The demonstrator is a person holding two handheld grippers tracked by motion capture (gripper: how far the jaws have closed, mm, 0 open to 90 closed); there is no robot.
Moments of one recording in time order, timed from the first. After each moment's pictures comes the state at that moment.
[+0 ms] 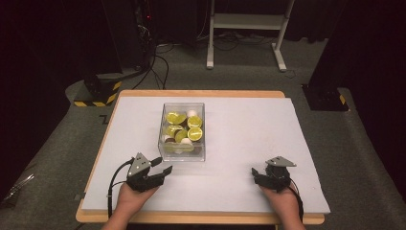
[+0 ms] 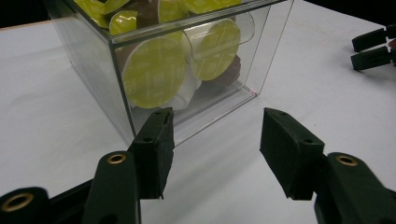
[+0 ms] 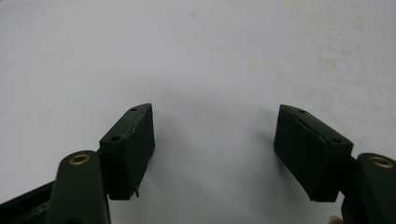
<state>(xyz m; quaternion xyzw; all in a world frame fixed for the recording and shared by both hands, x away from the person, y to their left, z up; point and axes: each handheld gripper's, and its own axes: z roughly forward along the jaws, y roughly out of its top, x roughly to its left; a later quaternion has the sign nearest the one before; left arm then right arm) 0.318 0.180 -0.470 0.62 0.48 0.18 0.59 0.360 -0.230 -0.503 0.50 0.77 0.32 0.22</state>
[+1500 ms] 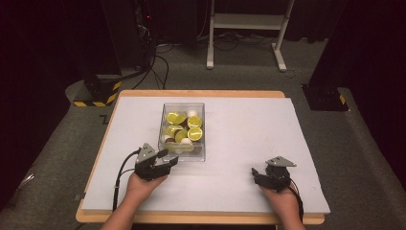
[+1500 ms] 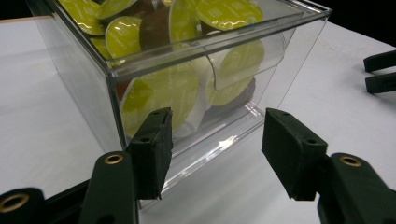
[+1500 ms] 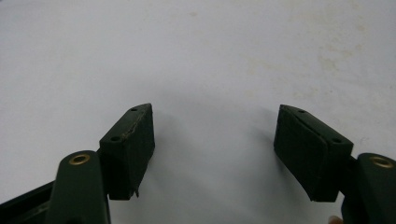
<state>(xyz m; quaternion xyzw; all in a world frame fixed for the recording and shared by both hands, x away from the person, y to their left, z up) 0.355 0.171 -0.476 0.60 0.50 0.16 0.61 0.360 -0.230 -0.503 0.50 0.77 0.32 0.22</state>
